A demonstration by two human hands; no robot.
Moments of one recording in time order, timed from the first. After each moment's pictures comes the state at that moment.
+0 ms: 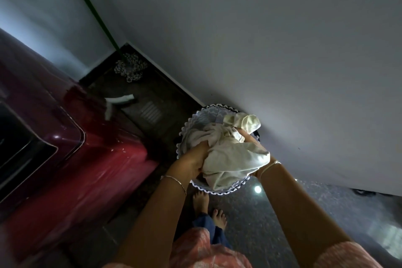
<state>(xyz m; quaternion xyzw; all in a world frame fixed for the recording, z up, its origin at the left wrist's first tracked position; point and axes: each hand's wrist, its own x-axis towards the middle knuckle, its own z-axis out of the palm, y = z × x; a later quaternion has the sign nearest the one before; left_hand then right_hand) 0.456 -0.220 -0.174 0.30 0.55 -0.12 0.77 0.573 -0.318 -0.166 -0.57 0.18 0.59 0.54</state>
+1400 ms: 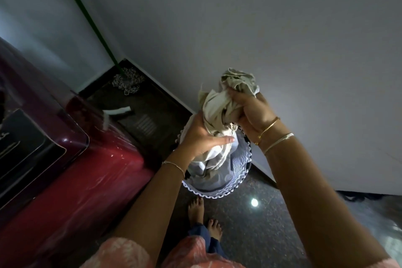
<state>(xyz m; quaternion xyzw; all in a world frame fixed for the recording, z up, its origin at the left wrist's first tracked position) 0.480 -0.205 -0.158 0.66 0.35 0.10 0.66 0.594 -0.270 -0.061 -0.58 -0.04 0.44 0.69</state>
